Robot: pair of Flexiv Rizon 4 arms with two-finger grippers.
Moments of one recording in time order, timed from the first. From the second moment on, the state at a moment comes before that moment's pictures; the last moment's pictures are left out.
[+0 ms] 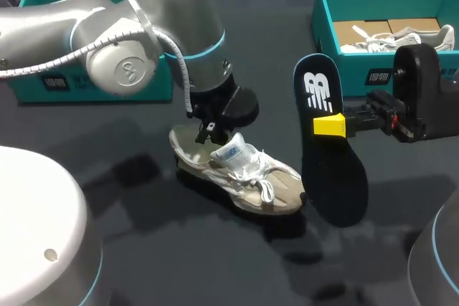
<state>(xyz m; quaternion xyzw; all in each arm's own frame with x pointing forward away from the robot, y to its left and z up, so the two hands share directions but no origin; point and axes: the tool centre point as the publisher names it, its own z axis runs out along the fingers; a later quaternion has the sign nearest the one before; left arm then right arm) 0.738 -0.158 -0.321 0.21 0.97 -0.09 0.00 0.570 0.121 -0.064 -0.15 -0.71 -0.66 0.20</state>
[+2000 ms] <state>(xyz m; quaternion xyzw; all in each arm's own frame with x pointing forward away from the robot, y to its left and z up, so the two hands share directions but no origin) 0.724 -0.188 -0.324 0.67 0.74 -0.01 0.05 0.570 0.121 -0.064 -0.15 -0.71 -0.66 0.20</state>
